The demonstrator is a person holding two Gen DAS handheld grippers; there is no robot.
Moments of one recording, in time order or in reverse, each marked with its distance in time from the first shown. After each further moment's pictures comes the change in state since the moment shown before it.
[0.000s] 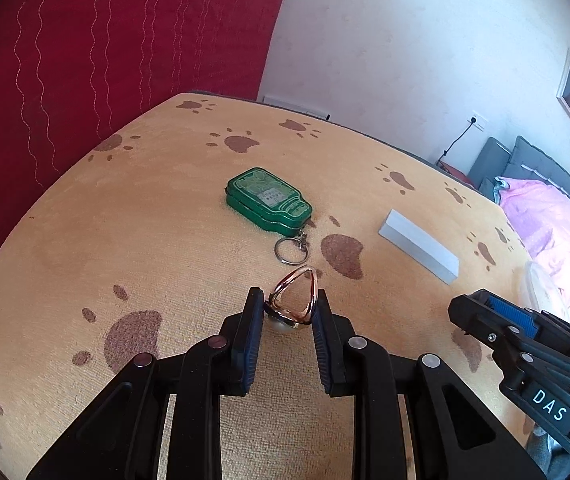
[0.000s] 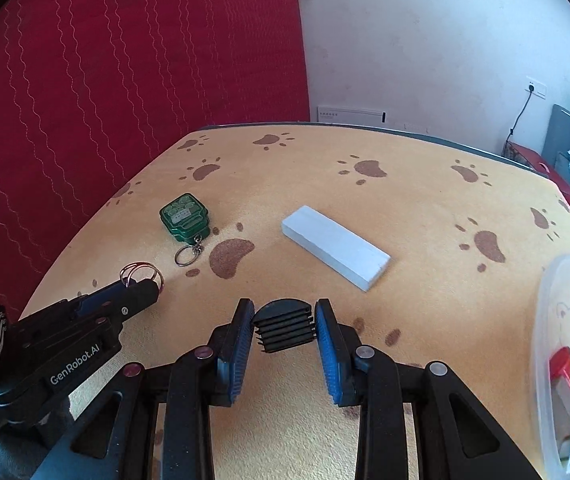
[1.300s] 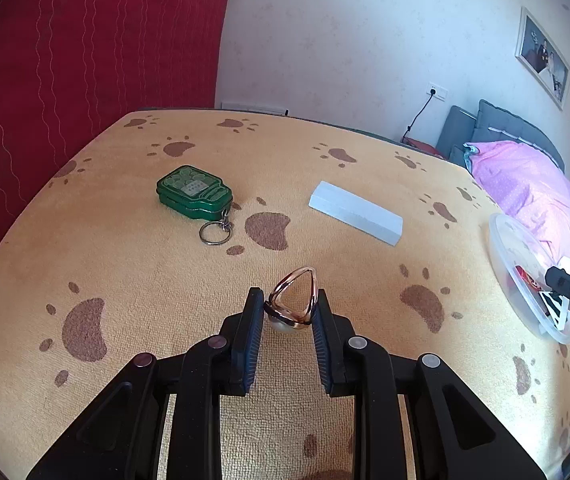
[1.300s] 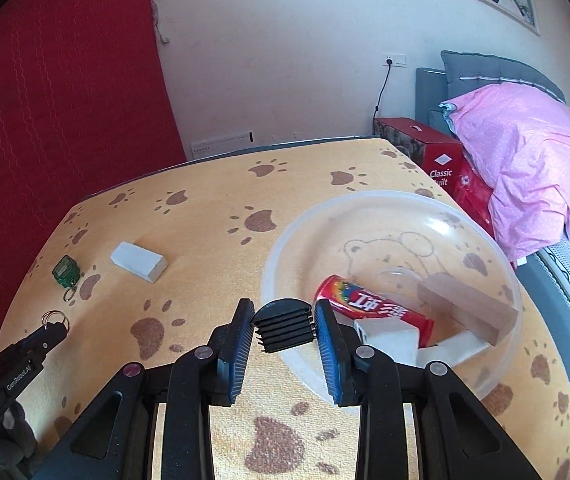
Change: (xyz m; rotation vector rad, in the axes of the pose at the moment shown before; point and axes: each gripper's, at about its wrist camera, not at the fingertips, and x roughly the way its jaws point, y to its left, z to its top) left arm -0.010 -0.046 -0.020 0.155 -0.001 -0.058; right arm -0.094 -0.125 -0.050 0.311 -0.110 -0.305
